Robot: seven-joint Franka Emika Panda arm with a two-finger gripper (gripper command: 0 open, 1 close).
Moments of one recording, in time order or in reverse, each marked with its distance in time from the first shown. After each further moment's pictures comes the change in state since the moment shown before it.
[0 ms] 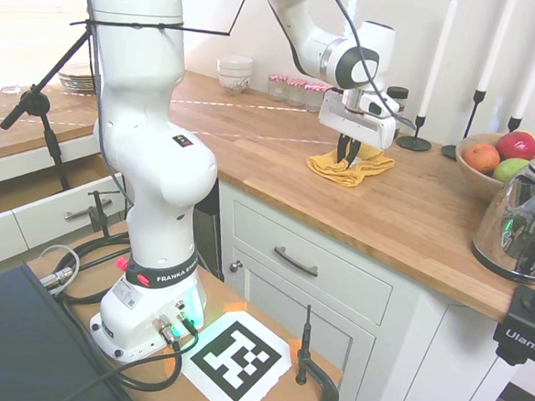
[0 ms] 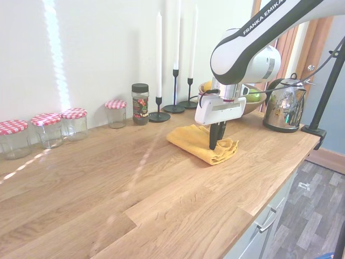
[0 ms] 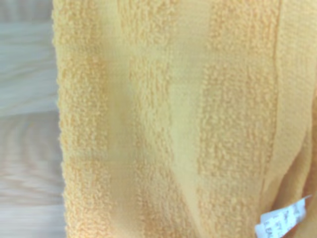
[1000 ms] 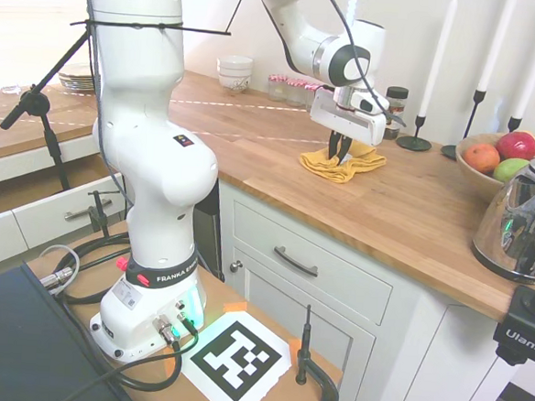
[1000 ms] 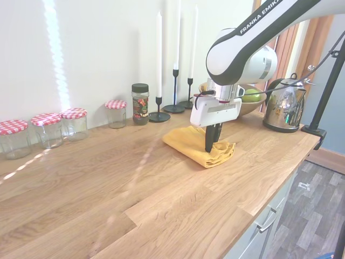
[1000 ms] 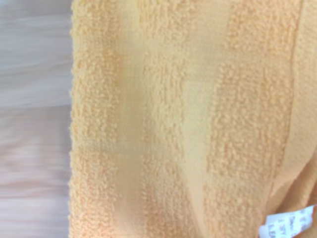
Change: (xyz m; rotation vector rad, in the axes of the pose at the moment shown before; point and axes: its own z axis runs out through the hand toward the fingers) arm -0.038 -0.038 0.006 -0.016 -0.009 -0.063
